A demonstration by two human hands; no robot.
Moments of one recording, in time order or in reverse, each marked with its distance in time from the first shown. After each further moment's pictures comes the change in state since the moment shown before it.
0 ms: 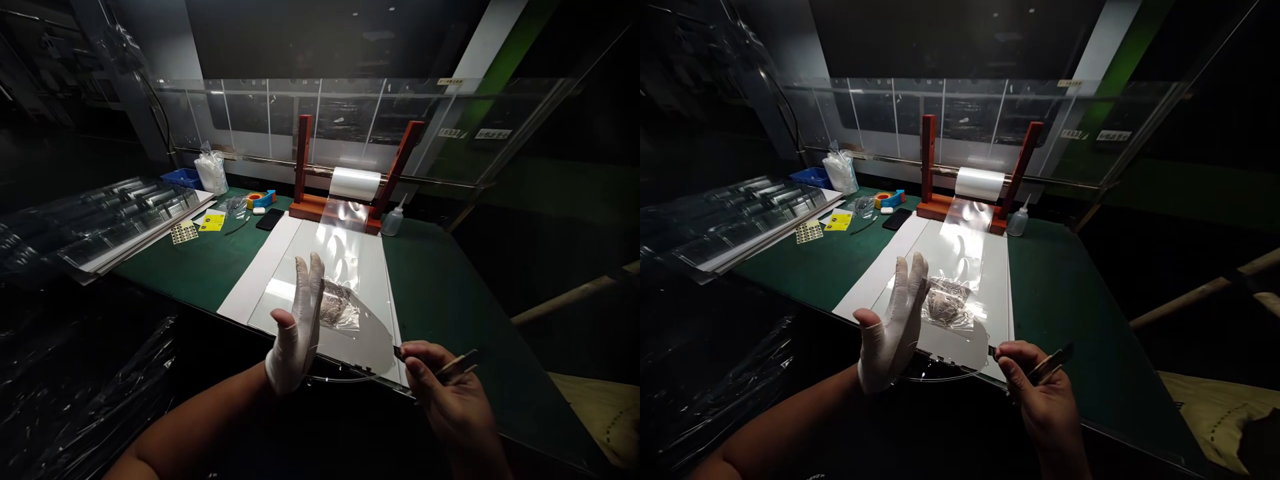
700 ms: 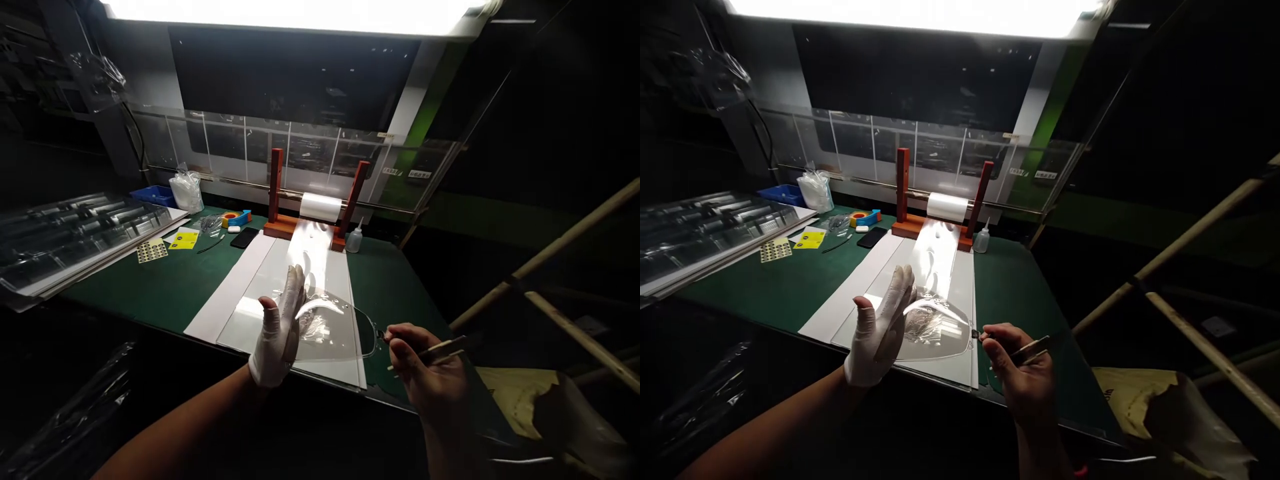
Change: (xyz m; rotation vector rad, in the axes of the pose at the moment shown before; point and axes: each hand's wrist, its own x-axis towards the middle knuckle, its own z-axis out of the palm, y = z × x) left_hand 0.008 -0.009 0.020 -0.117 -0.114 -0.079; right_hand 0.014 -0.056 -0.019 0.105 0.076 -0.196
